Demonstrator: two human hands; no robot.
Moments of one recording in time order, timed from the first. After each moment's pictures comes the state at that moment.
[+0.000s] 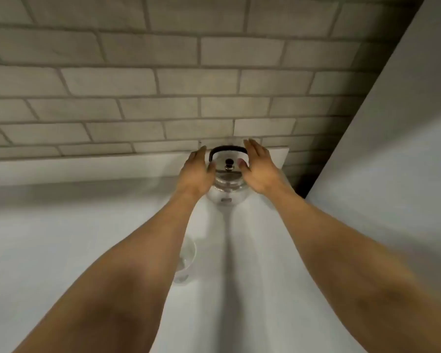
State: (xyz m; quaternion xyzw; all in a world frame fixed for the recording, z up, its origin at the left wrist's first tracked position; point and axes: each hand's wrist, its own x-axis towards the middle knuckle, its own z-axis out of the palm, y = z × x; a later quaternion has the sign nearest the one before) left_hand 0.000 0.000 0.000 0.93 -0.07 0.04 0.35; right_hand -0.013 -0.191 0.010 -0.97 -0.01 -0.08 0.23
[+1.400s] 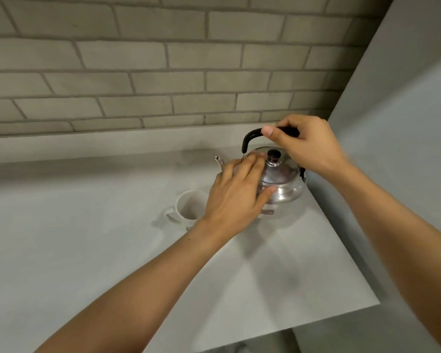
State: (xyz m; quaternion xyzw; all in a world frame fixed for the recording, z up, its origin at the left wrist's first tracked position) left_hand -0.204 0.003 0.031 0.92 -0.29 0.13 0.24; right_hand -0.177 -0.182 0.108 -0.92 -0.03 -0.21 0.33
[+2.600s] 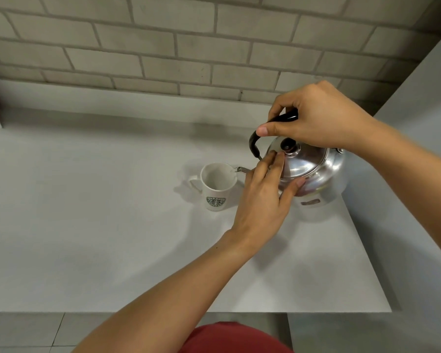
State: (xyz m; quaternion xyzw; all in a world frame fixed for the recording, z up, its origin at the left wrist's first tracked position) left_hand -0.254 -0.009 -0.001 0.85 -0.14 0.09 0.49; right_hand -0.182 -0.118 0.157 -0.95 -0.27 -0.07 0.11
